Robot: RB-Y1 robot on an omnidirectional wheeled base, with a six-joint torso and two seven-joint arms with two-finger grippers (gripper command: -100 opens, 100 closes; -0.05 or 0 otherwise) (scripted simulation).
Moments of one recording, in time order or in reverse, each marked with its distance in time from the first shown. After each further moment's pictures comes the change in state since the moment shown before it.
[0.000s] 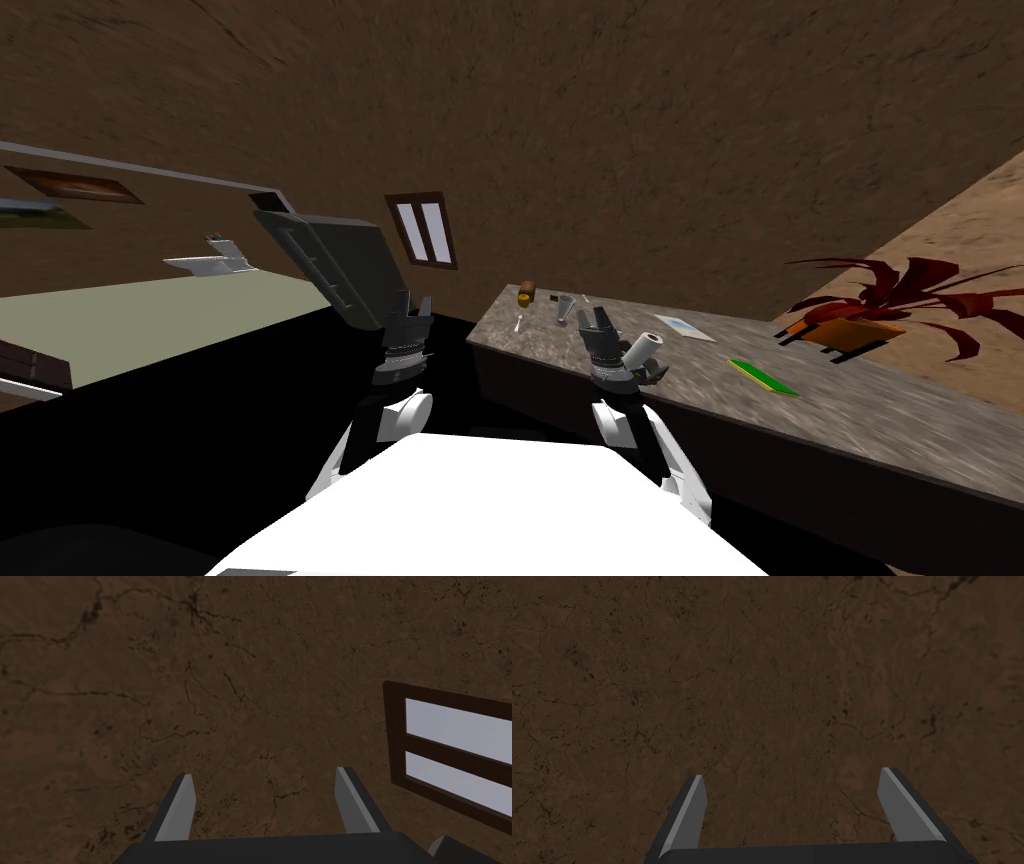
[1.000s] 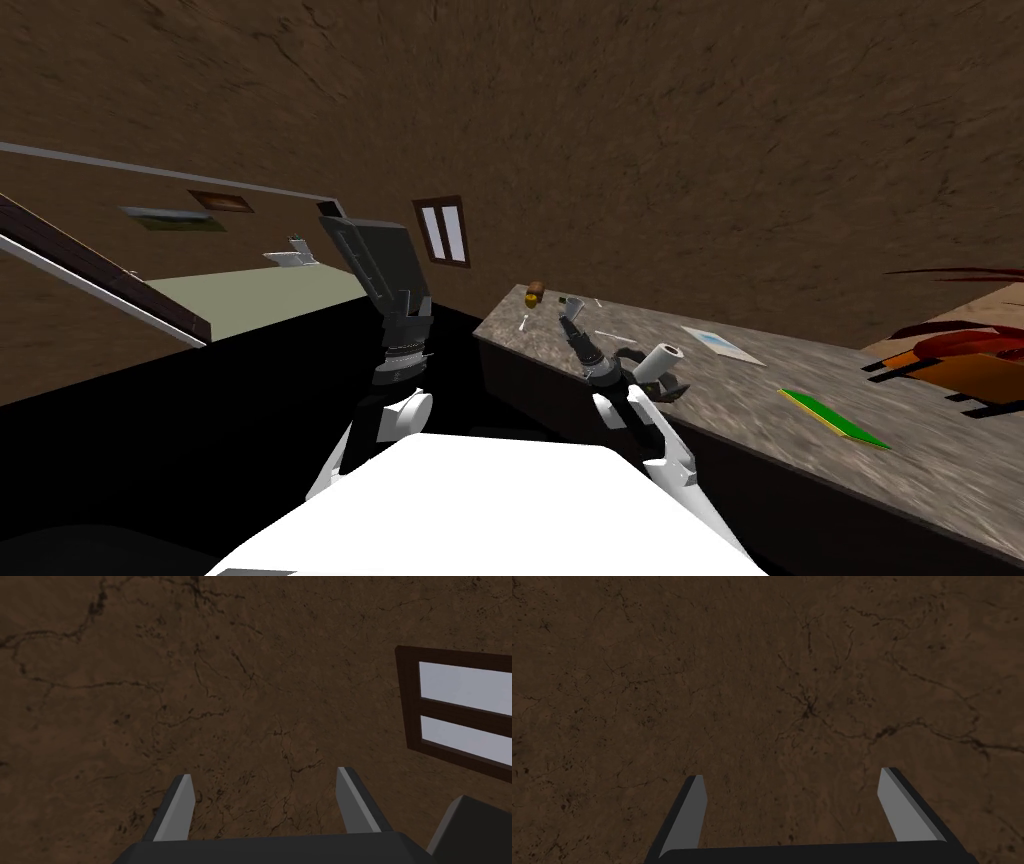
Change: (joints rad) left arm 0.000 0.000 0.000 0.000 0.000 0.000 0.000; right arm -0.123 -0.184 0.036 0.142 0.254 -0.121 0.054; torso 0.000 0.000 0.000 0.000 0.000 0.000
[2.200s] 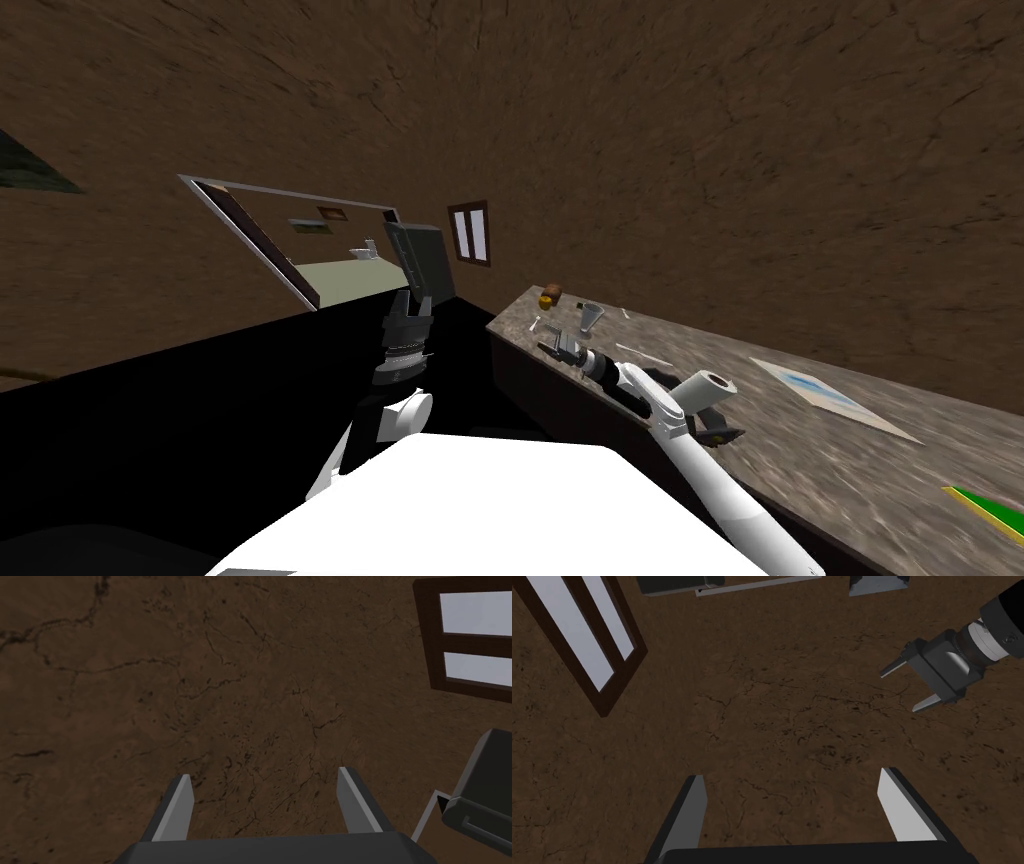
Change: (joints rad) left arm 0.000 0.000 0.000 0.000 0.000 0.000 0.000; right arm -0.178 -0.240 0.066 0.219 0.356 -0.168 0.096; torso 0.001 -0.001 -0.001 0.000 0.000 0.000
